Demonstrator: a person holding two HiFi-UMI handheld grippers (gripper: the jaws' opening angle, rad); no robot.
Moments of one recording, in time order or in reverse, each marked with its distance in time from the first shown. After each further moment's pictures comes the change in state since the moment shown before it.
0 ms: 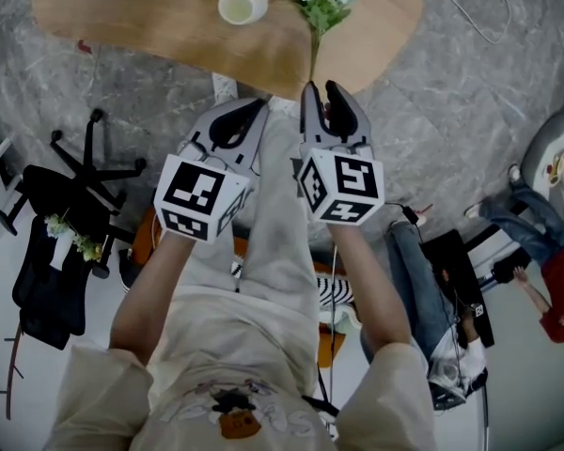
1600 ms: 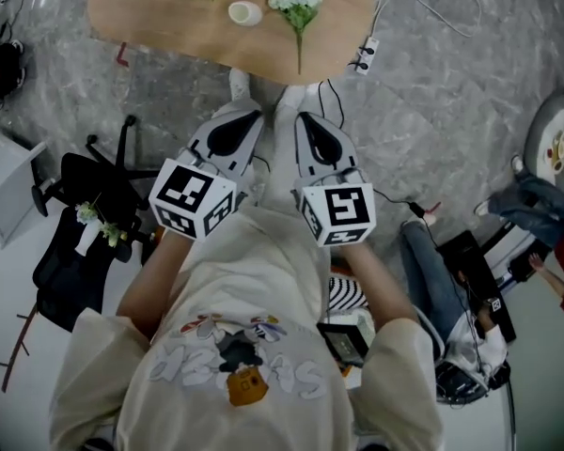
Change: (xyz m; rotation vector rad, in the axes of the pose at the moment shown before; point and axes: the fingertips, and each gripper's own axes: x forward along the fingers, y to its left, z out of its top) left arm -0.157 -0.156 0.082 0.068 -0.070 -0.049; right arm -0.234 0.073 0.075 -0.101 -0.130 0.191
